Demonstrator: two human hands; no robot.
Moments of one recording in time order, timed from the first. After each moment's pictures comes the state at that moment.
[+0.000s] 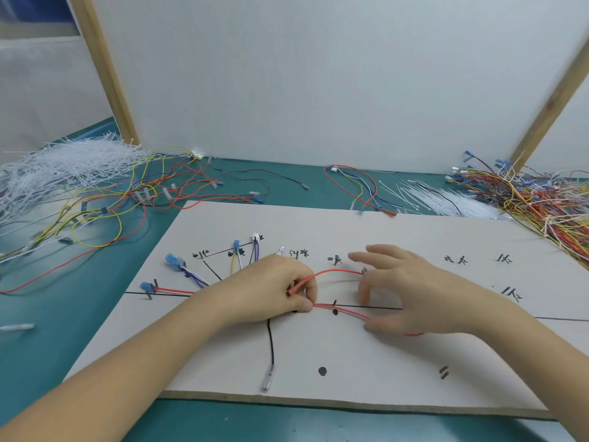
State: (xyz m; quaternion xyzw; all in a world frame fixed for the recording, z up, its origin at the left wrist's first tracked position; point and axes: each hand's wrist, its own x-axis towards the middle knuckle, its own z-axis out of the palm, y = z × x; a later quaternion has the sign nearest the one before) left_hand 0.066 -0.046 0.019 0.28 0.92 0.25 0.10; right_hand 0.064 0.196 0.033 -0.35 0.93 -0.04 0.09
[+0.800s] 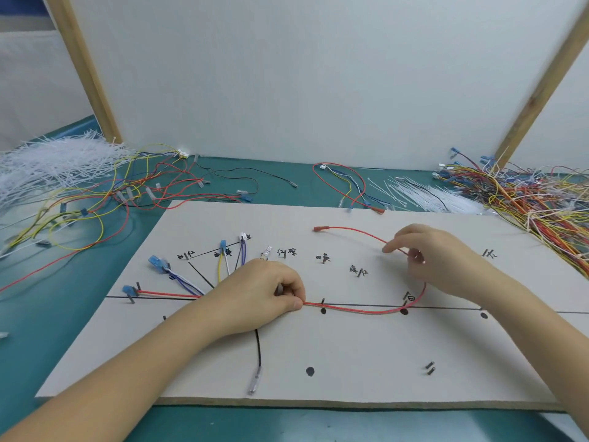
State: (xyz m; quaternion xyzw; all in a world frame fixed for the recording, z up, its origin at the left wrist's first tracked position) left_hand 0.071 -0.044 0.008 0.25 0.92 0.29 0.06; right_hand 0.032 0.239 0.031 -0.19 0.97 -0.14 -0.02
